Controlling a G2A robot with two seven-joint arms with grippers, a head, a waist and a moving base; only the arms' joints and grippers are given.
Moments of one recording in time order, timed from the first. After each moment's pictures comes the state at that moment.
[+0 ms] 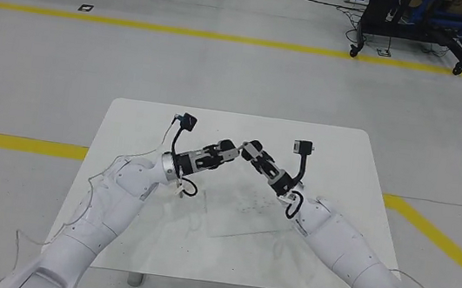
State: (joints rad) left arm 0.95 -1.27 -0.98 -1.06 0.03 -0.78 -0.61; right arm -0.91 -1.21 0.59 -0.93 0.23 -0.94 0.01
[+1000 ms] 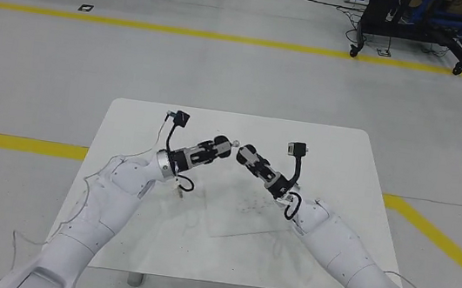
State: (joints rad) left arm 0.95 -1.26 -1.01 -1.05 -0.06 -0.76 -0.64; right arm -0.93 -1.25 0.65 -0.88 0.28 -0.95 0.17
